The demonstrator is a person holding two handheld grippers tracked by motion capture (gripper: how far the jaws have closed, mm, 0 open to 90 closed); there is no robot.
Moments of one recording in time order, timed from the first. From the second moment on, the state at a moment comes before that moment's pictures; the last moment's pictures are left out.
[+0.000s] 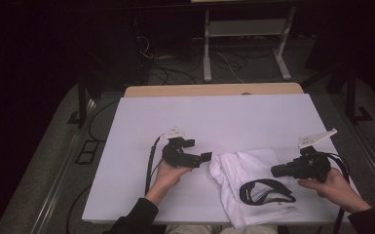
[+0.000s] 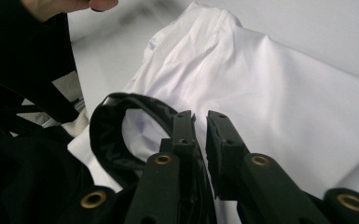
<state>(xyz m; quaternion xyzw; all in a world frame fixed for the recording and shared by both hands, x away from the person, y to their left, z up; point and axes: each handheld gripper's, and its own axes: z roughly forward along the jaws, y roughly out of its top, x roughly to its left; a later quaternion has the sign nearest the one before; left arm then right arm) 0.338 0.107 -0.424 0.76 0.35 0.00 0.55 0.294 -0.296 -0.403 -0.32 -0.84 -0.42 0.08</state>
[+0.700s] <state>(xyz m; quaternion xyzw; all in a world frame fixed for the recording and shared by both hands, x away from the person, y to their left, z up) 0.337 0.103 -0.426 0.76 0.35 0.00 0.55 0.309 -0.262 -0.414 -0.30 -0.86 -0.40 0.10</state>
